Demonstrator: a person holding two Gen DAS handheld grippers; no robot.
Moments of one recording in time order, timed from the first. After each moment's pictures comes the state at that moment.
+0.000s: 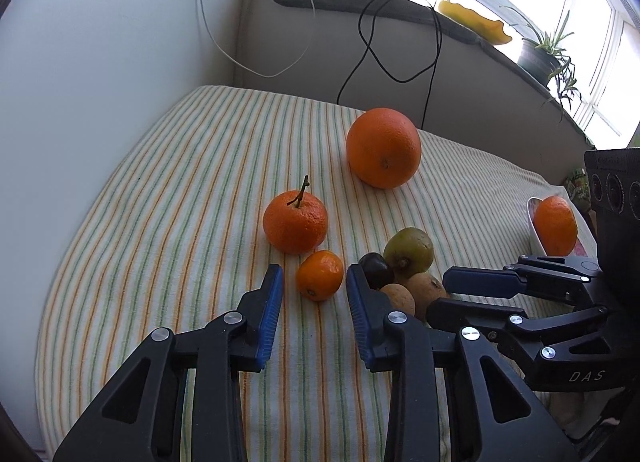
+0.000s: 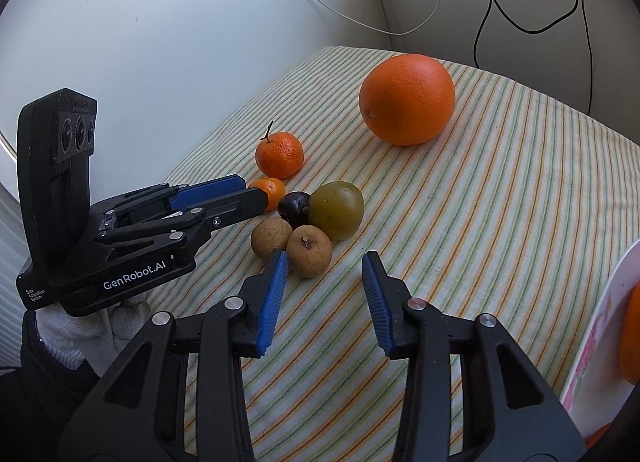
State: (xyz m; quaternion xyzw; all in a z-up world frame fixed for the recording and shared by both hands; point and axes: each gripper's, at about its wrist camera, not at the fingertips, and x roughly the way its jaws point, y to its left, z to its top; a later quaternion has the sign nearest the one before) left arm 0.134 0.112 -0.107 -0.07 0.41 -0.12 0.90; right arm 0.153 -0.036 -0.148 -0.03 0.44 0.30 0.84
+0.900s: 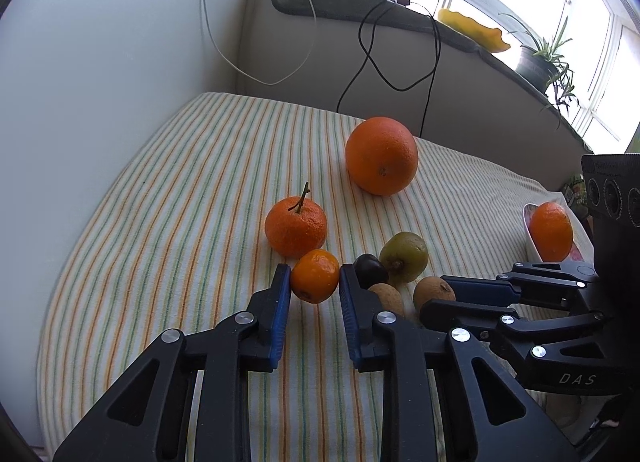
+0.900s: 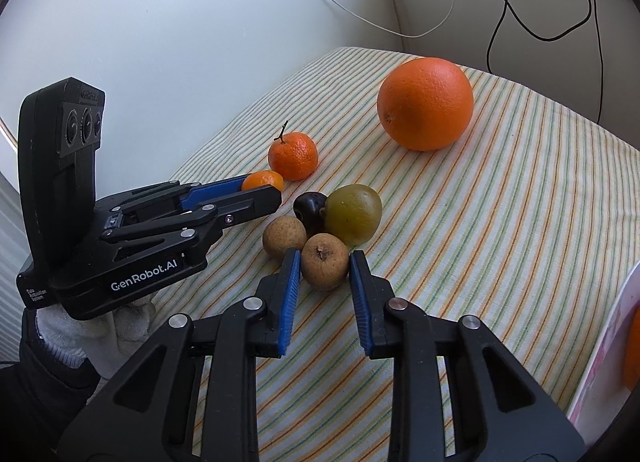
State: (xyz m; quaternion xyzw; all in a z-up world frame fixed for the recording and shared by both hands) left arm 0.126 0.112 -0.103 -0.08 0.39 -0.11 0.91; right arm 0.154 -0.028 -0.151 -0.03 0.44 0.32 0.84
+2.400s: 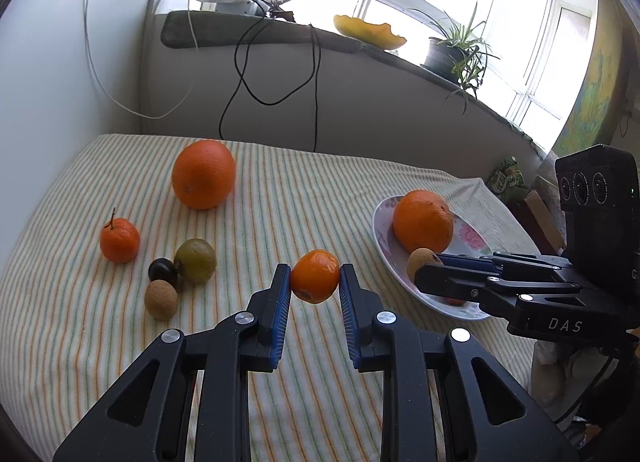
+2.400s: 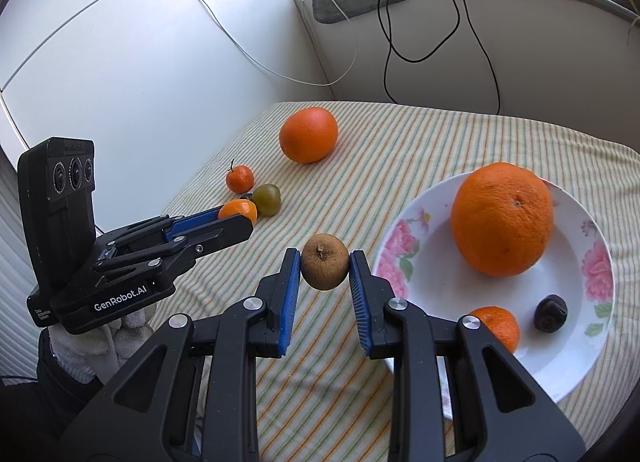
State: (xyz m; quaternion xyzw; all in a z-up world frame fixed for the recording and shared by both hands) left arm 0.084 0.000 -0.066 -0.06 0.35 -0.22 0.91; right arm 0.082 -0.166 -0.090 0.04 0.38 0.25 0.89
